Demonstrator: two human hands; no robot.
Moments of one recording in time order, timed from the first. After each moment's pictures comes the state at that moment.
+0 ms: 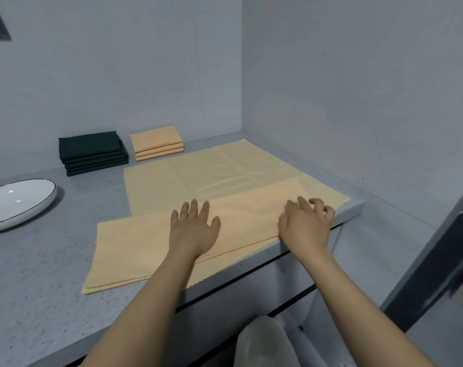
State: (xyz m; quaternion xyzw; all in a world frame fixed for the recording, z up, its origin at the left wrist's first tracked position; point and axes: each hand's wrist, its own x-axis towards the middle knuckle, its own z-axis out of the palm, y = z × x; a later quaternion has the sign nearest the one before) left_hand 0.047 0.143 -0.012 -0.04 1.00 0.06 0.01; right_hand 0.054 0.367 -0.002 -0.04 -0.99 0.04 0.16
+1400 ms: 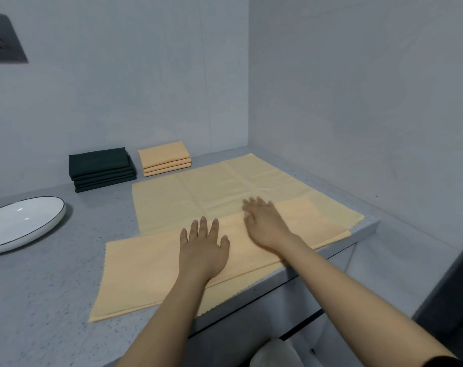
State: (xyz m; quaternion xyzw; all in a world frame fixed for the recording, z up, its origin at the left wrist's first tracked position) left_hand 0.048 0.144 -0.011 -0.04 1.00 0.08 0.01; right_hand -0.016 0.300 0.005 0.19 -0.96 0.20 0.04
